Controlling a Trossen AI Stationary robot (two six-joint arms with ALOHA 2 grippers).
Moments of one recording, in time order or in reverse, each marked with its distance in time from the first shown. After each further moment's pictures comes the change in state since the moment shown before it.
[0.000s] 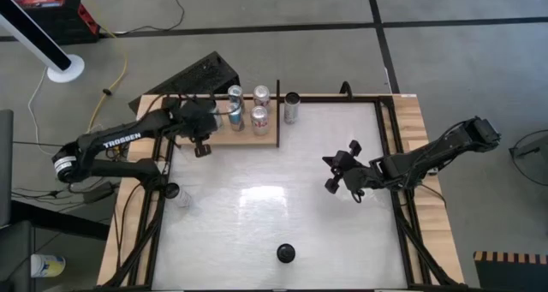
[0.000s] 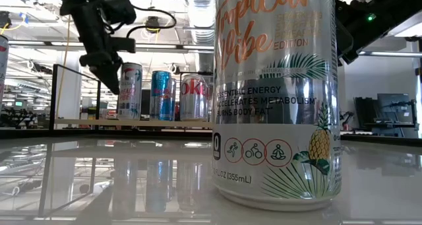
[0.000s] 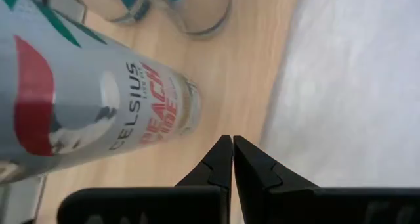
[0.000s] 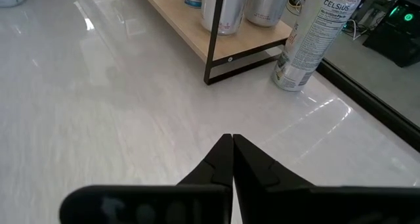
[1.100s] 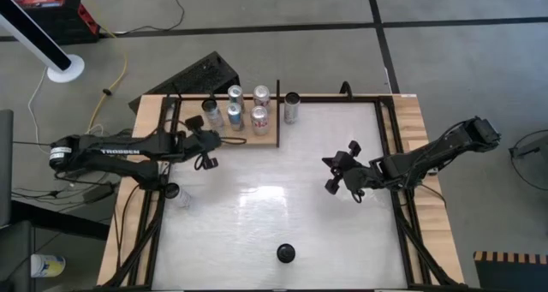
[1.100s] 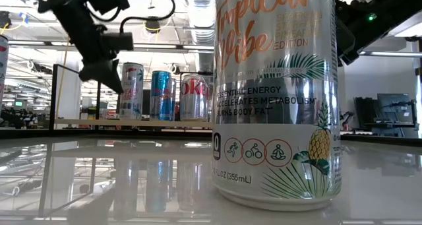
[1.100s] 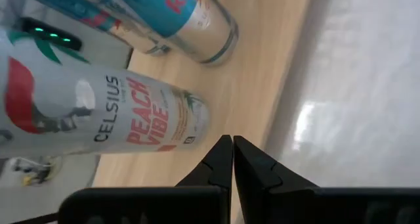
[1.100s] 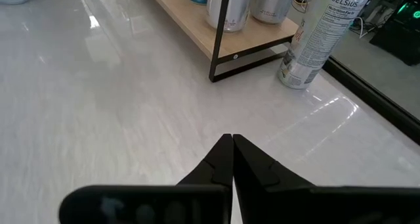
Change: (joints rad) left arm -0.407 -0.059 -0.160 0.196 -0.493 -0.209; right arm 0.000 0.000 0.000 0.000 -0.022 0.000
